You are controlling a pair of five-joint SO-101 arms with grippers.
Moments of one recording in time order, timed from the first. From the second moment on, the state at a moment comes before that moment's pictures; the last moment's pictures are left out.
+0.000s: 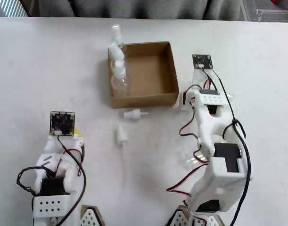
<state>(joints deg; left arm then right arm) -10.2 -91.9 97.6 43.1 -3.8 -1.0 13.3 22.5 38.0 3.8</state>
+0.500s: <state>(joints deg) -10.2 -91.9 97.6 43.1 -3.8 -6.9 5.8 26.5 54.4 3.8</state>
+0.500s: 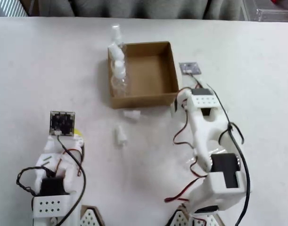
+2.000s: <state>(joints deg) -10.2 -91.9 97.6 43.1 -3.8 -5.5 -44.6 53.4 60.7 42.2</state>
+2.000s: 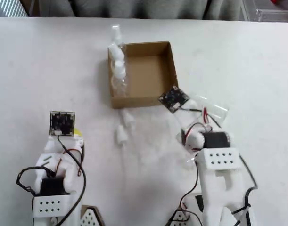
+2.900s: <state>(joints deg) -10.2 -91.9 97.6 43.1 -3.8 -1.2 20.4 -14.4 88.2 77.8</state>
